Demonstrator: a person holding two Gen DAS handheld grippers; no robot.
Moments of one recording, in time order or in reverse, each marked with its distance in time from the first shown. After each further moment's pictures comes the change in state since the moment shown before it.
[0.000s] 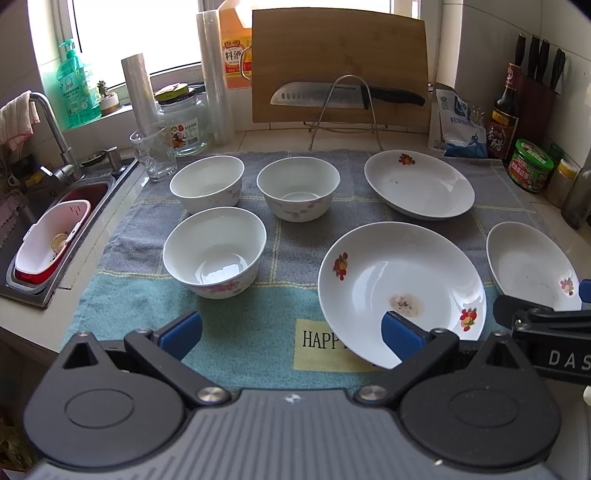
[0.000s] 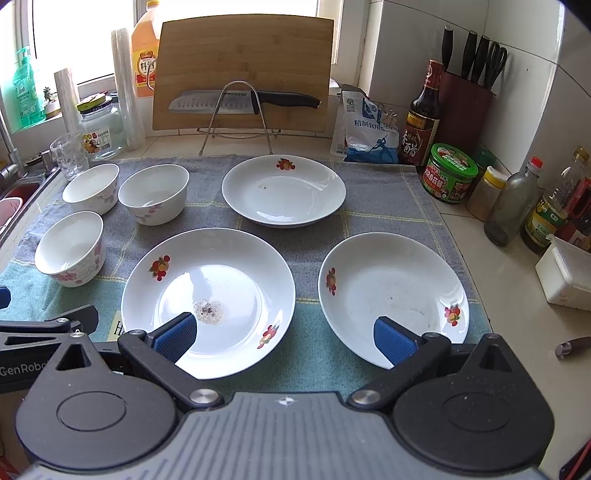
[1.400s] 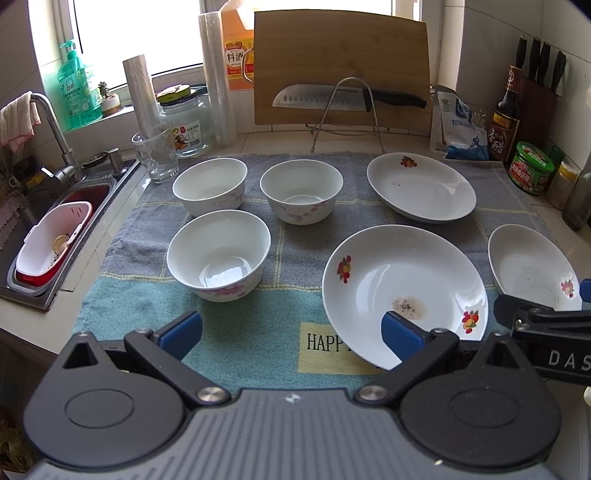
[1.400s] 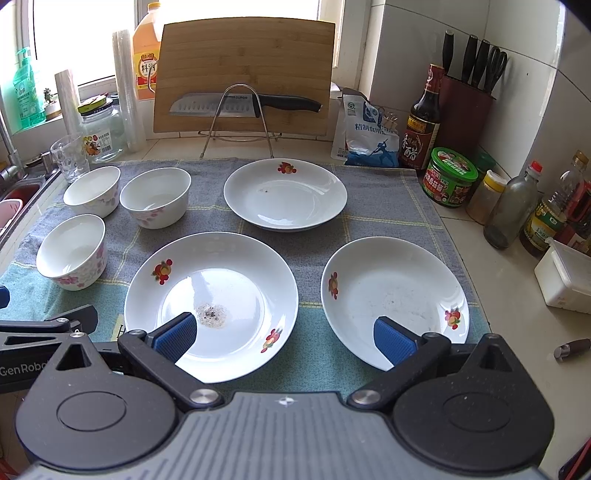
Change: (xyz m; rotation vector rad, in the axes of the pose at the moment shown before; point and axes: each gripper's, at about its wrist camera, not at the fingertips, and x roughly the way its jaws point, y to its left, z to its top) left arm 0.000 0.006 0.003 0.000 -0.003 -0.002; right arm -0.001 0.001 0.001 -0.002 -0.004 -0.002
